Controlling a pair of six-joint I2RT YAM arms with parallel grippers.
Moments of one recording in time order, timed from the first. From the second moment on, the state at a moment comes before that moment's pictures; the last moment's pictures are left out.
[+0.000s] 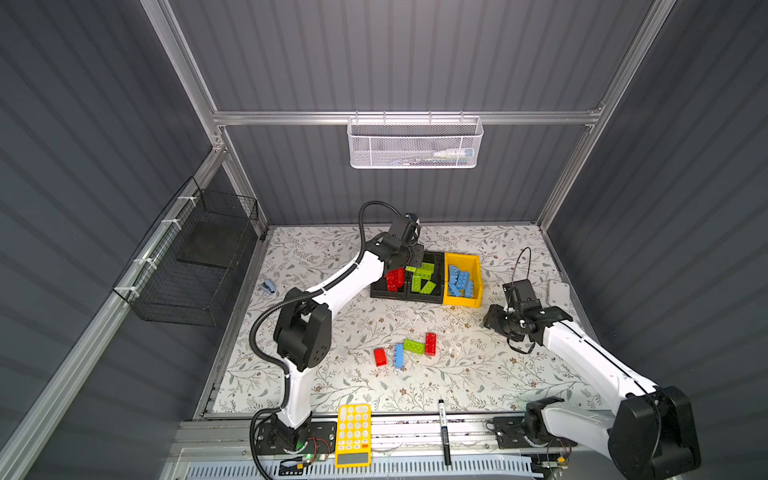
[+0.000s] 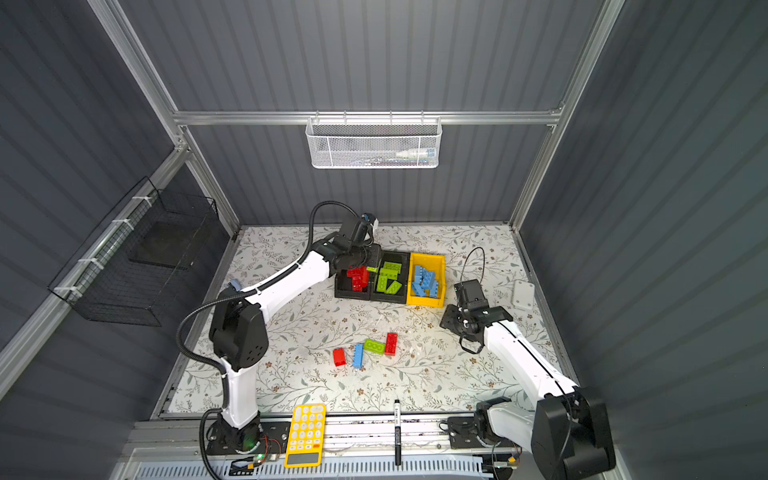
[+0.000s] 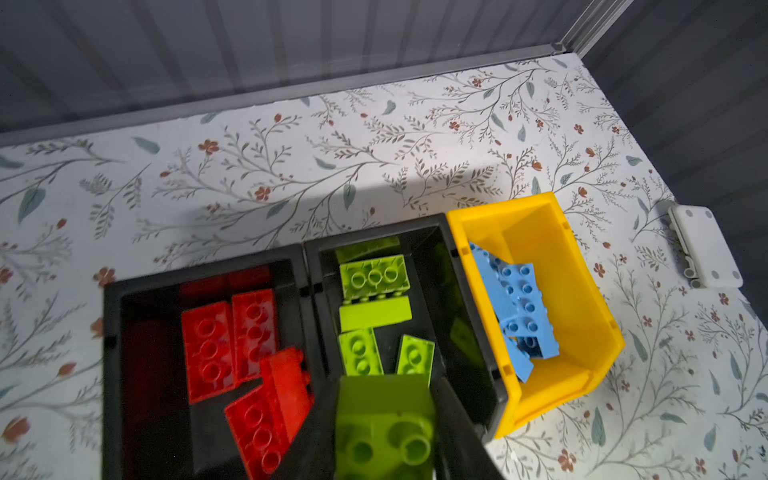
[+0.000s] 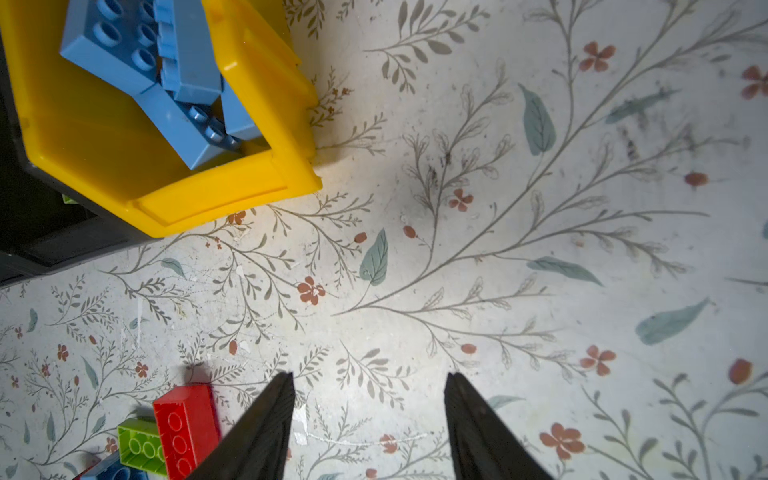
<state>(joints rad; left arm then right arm) -0.66 2.05 1.81 -0.48 0.01 -0.27 0.23 1.14 0.70 -0.63 0.00 0.64</state>
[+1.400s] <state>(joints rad) -0.59 1.80 1.56 -0.30 -0.07 -0.29 0.71 1.52 0.94 -0.60 0.02 0.78</state>
